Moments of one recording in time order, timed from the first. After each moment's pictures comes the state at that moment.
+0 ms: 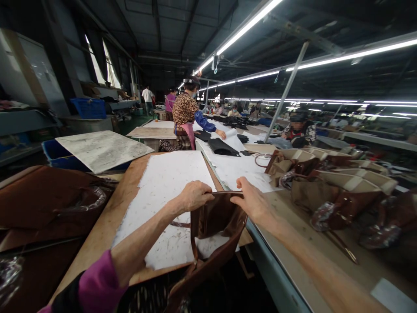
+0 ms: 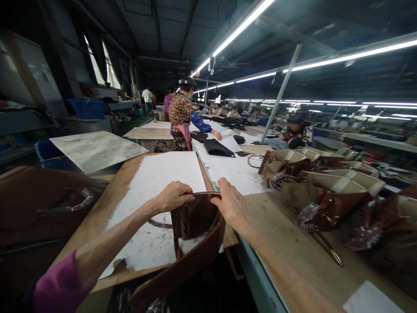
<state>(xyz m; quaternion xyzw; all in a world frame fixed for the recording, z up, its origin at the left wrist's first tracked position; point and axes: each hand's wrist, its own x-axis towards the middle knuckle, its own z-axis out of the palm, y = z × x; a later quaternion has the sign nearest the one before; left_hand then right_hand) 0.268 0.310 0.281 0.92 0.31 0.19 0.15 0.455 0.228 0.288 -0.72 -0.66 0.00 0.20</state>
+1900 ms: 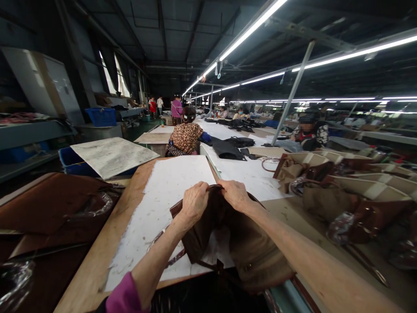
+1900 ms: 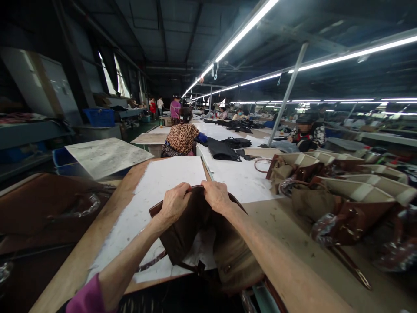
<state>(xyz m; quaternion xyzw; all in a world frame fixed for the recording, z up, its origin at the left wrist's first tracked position) 0.282 0.317 0.250 0.84 0.47 0.28 -0.02 0.439 0.304 0.278 -0.67 -0.74 -0.08 0.08</state>
